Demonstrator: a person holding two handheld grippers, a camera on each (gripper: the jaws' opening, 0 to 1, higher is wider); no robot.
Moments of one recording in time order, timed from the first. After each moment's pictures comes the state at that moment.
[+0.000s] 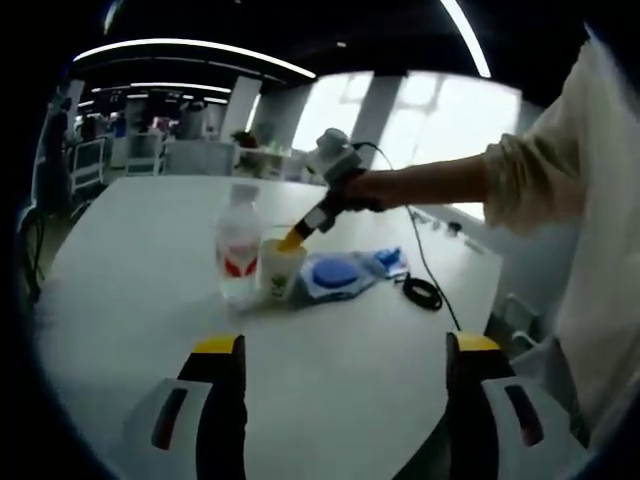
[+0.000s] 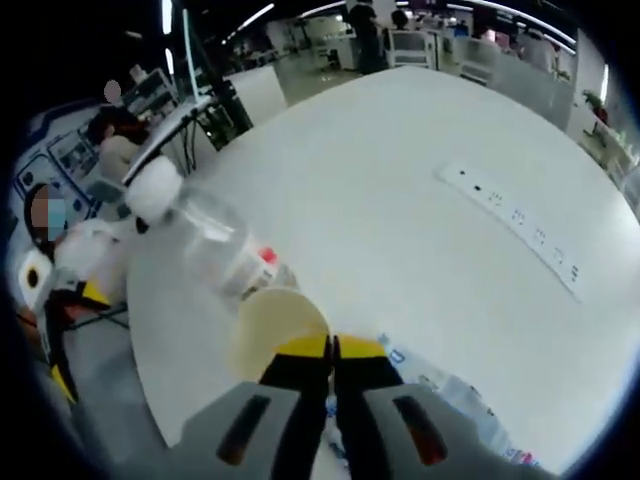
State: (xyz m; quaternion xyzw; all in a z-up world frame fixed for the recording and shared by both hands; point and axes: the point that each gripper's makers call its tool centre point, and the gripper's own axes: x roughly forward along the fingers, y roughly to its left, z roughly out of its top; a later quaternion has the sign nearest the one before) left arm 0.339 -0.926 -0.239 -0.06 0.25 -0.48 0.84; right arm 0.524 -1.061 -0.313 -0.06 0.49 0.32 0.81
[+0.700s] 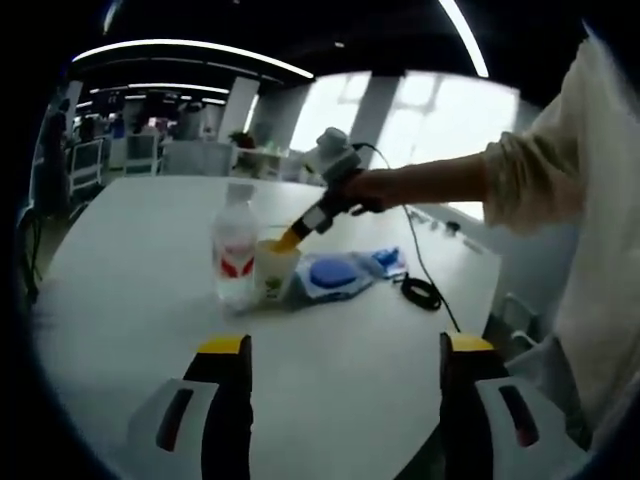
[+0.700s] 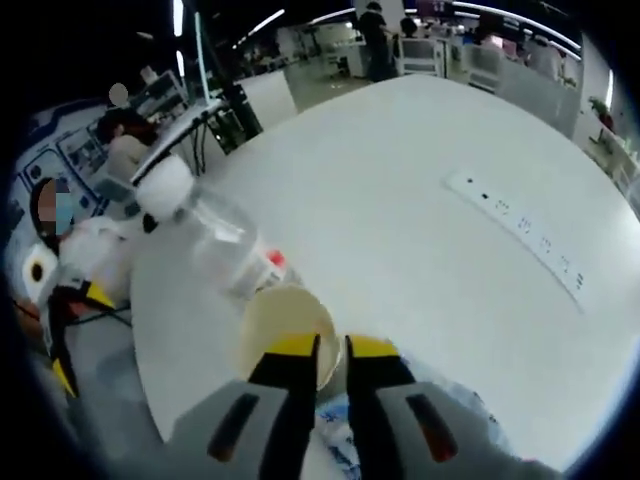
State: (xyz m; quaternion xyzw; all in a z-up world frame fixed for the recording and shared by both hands) left arm 0.340 -0.930 -0.241 -0.06 0.24 -0.48 0.84; right arm 0.525 -1.058 -0.310 -0.07 0.47 0.34 0.81
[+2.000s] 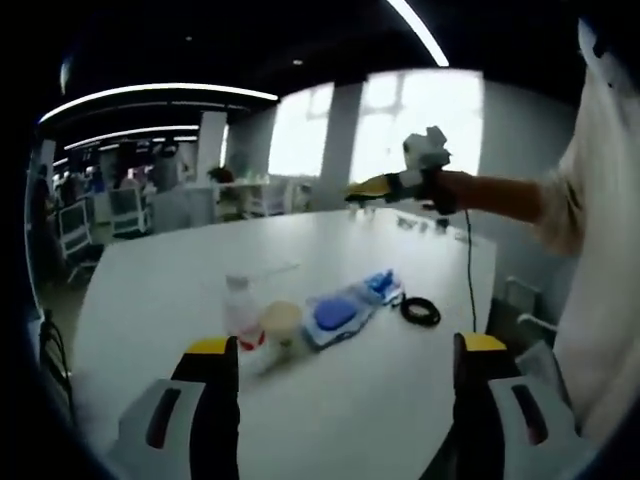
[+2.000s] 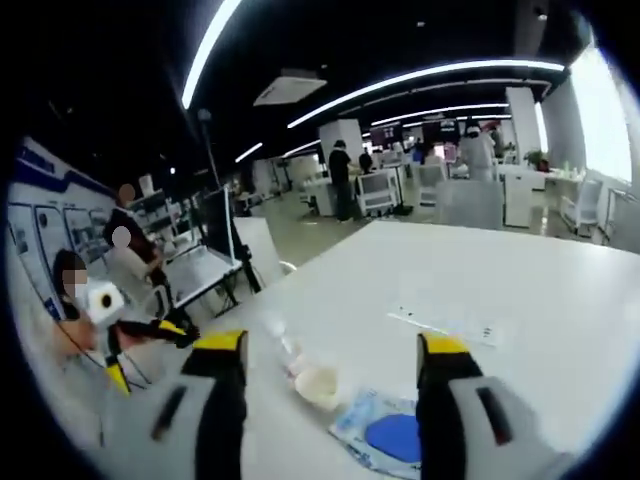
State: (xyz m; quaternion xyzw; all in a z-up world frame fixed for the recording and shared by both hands) left arm 0.353 -0.926 -0.151 0.02 0.17 -0.52 0.84; right arm 0.440 -1.146 -0.082 0.08 0.18 0.27 0.94
